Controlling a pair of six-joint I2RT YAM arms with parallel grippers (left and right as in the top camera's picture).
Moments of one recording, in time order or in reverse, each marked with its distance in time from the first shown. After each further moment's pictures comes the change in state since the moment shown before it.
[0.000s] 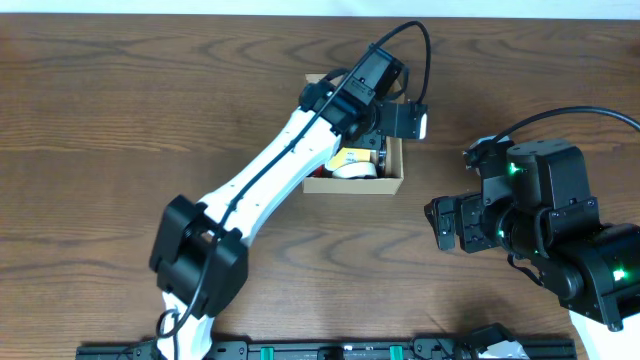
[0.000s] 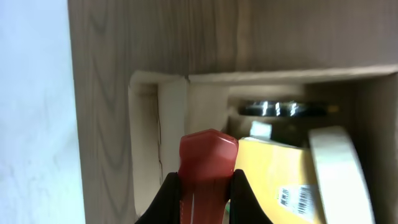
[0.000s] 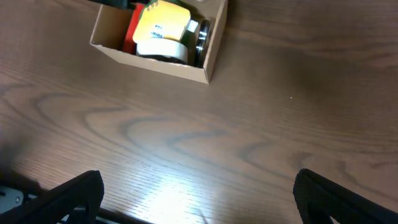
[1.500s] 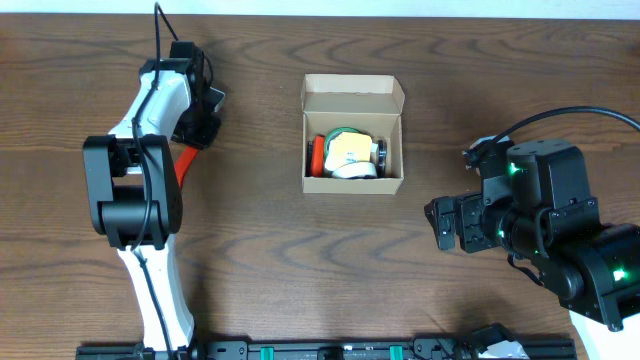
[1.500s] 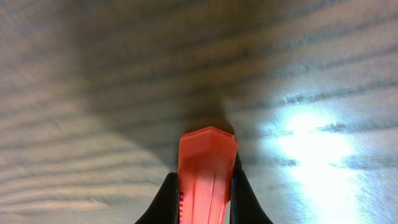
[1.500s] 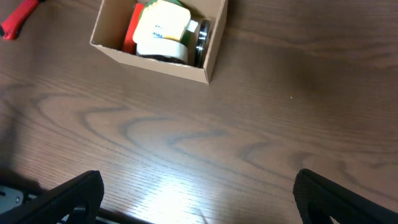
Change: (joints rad) left arm 0.687 0.229 -0.098 -0.258 -0.164 -0.662; right arm 0.000 0.000 0.000 0.000 0.000 0.000
